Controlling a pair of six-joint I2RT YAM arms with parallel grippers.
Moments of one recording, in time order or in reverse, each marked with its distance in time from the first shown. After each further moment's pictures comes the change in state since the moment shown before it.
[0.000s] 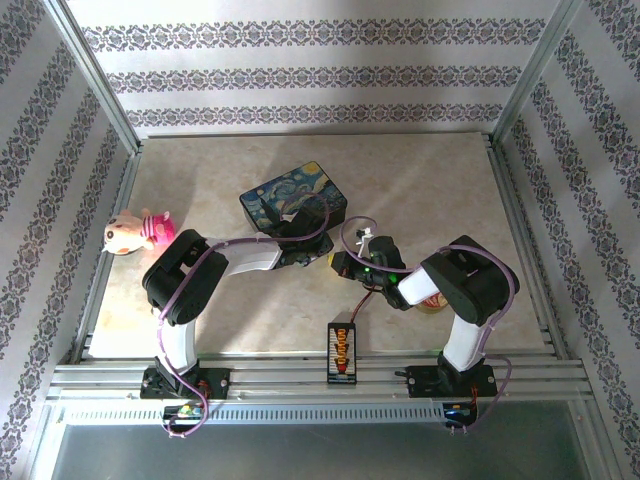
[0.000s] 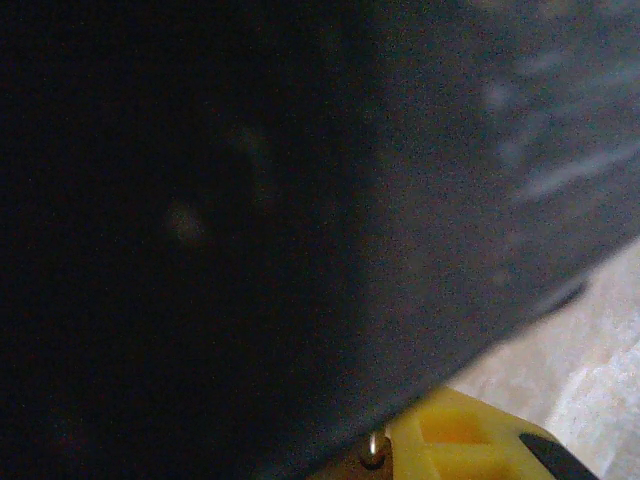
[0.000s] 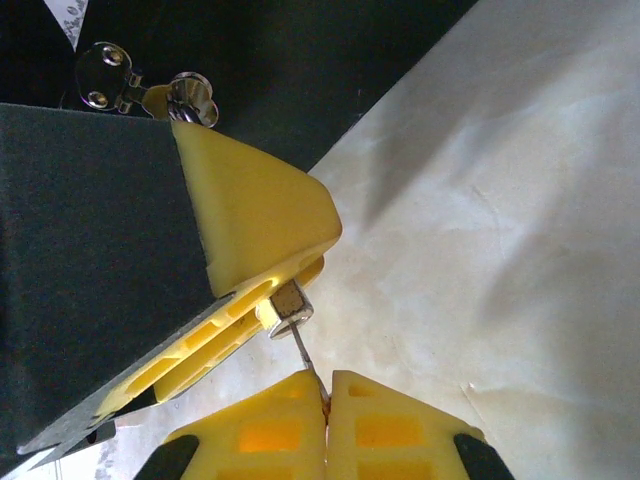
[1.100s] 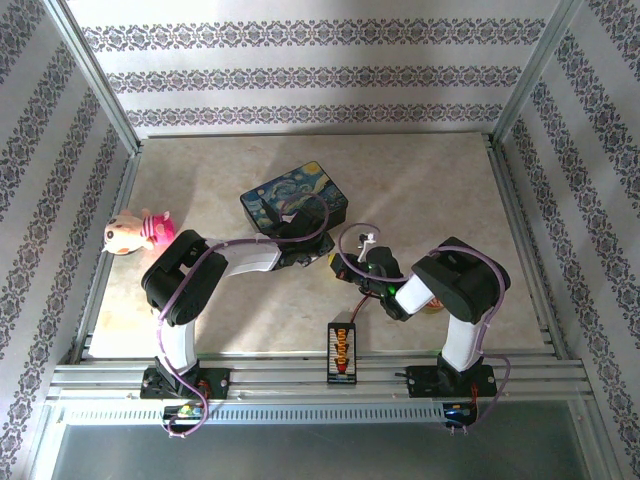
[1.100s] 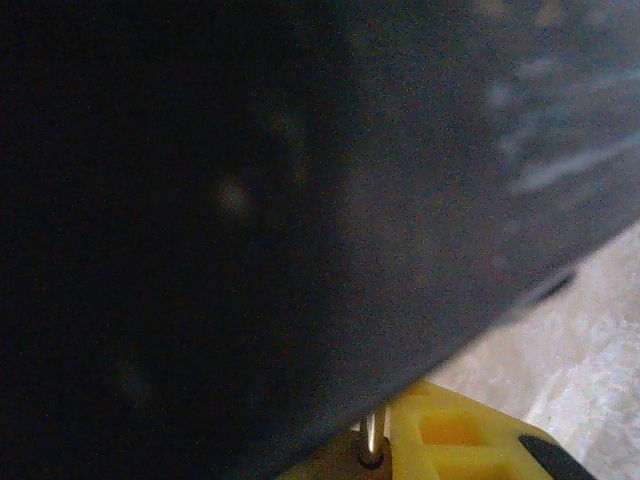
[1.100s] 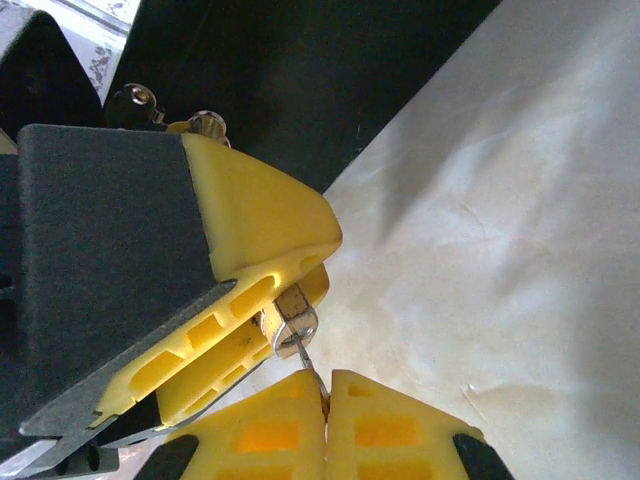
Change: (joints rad) left arm 0.001 -0.005 -0.015 0.039 0.015 -0.038; right arm 0.068 0.040 -0.073 0.207 0.183 0.068
